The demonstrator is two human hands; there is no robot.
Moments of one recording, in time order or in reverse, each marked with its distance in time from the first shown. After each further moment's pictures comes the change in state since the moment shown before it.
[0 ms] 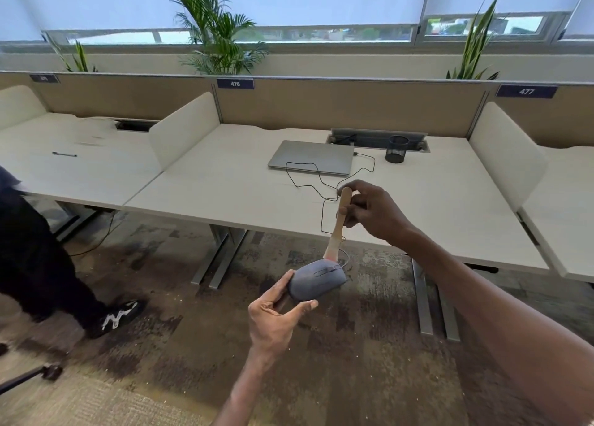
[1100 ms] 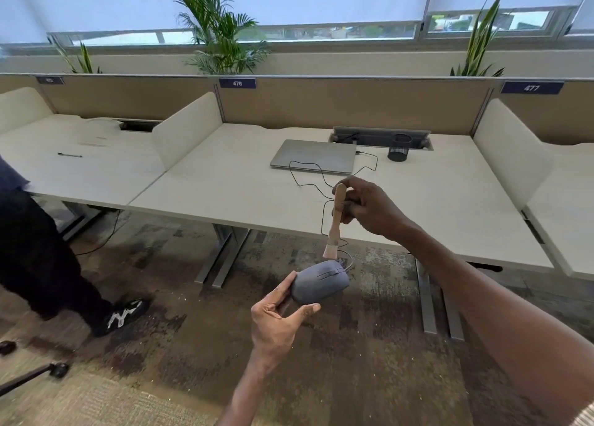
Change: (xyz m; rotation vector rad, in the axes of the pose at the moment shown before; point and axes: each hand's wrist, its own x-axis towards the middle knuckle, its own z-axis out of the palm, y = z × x) left_hand -0.008 0.007 0.000 0.013 -0.021 0.000; right_hand 0.007 -0.006 0.005 0.004 -0.074 -0.035
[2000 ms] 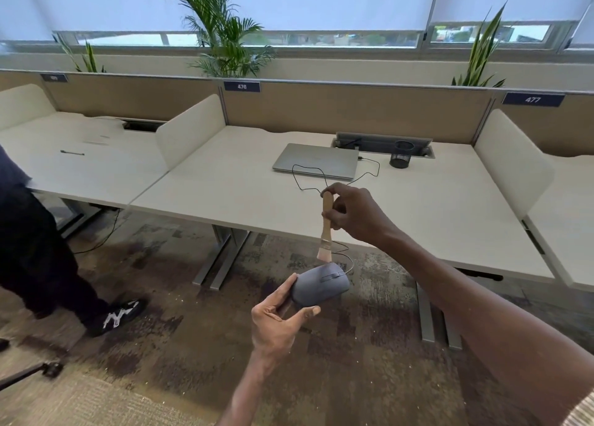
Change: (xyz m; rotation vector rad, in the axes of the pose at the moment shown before) left_hand 0.003 0.001 -0.001 -0.086 -0.002 0.002; right_hand 0.004 -0.022 0.025 -0.261 0.042 -0.061
